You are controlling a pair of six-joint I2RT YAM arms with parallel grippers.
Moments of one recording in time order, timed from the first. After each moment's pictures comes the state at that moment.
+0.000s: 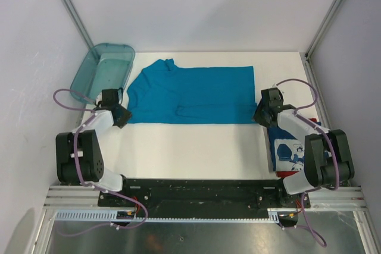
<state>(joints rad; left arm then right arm) 0.11 1.50 0.80 -0.32 -0.12 -0.77 0.20 1.46 0.83 -0.34 0.13 0.63</state>
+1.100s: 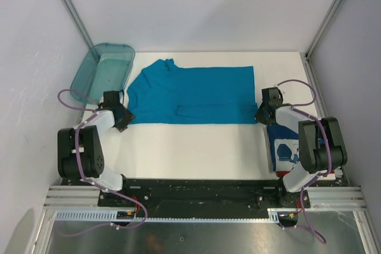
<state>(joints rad) 0.11 1.52 0.78 -0.30 -0.08 -0.72 0.15 1.61 0.84 -0.21 0.13 0.63</state>
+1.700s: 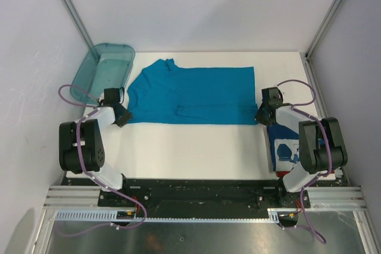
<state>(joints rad) 0.11 1.60 0.83 -0.26 -0.13 -0.68 0.15 1.61 0.84 -0.24 0.13 0.62</state>
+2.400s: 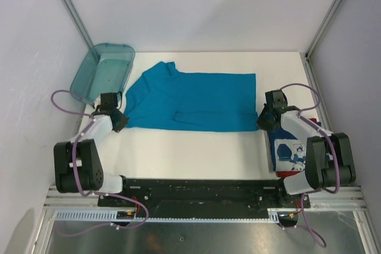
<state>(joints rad) 0.11 1.42 0.76 -0.36 -0.18 -0.70 0.15 1.46 0.82 -0.42 0.05 0.63</state>
